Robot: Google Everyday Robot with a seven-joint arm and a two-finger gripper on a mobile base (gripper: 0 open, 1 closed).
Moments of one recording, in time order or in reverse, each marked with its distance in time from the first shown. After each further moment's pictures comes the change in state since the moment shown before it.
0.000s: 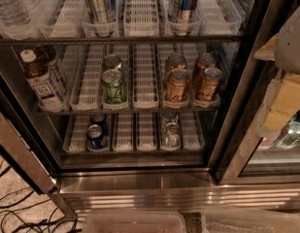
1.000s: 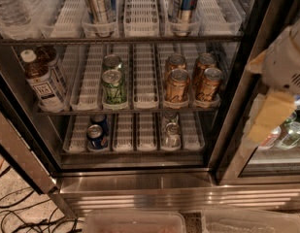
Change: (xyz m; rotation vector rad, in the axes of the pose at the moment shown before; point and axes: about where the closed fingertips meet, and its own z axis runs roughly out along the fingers) arm -0.008 0.008 0.027 -0.001 -0.050 0.021
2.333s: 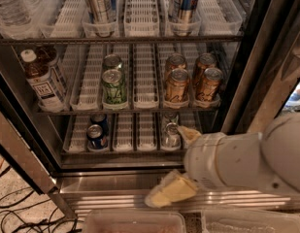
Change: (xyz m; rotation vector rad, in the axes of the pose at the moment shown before) arm -0.101 0.123 0.131 -0.005 -0.519 0.180
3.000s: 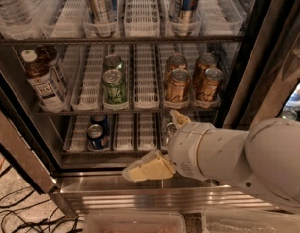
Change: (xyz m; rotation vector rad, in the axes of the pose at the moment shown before) arm -0.052 -0.023 0.014 0.152 -0.183 0.123
